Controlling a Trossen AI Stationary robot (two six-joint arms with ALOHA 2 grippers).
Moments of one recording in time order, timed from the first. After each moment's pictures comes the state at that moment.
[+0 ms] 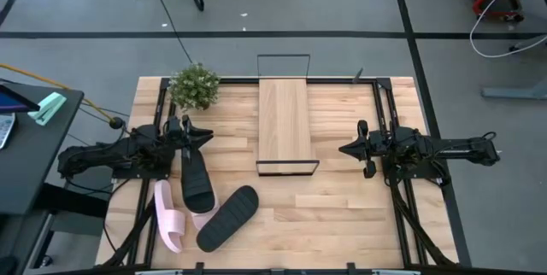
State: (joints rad) left arm 0.13 0.02 0.01 0.07 -0.10 -0.33; right arm -0.02 0.09 0.02 0.02 -0.03 0.14
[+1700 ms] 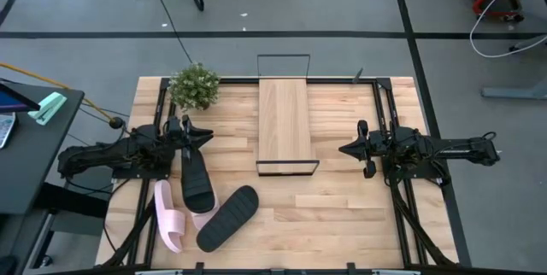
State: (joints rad) left arm 0.13 0.02 0.01 0.07 -0.10 -0.33; right arm -0.02 0.09 0.02 0.02 -0.03 0.14
